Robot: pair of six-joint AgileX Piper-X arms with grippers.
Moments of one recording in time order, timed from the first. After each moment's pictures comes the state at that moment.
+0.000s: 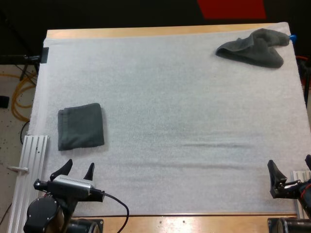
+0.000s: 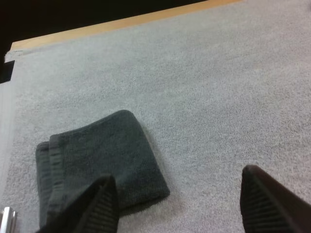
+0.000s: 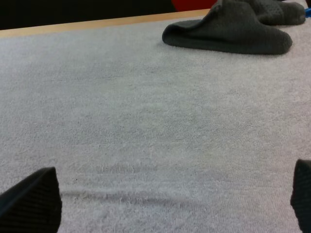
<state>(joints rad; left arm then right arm) -0.13 -0.01 -0.49 0.98 0.02 -1.70 -0.05 -0.01 -0.50 0.98 -0.24 -1.83</state>
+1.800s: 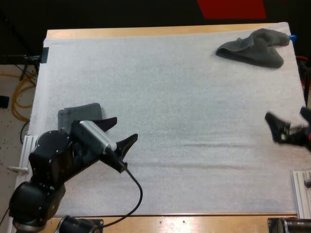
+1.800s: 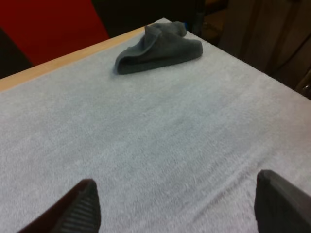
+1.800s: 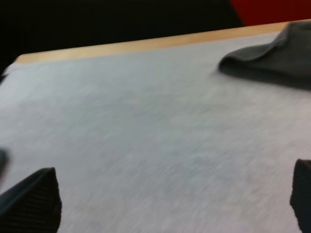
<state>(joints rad) -0.31 0.63 -0.85 0.75 0.45 -1.72 -0.05 0.65 -0.86 0.78 -0.38 -1.76</state>
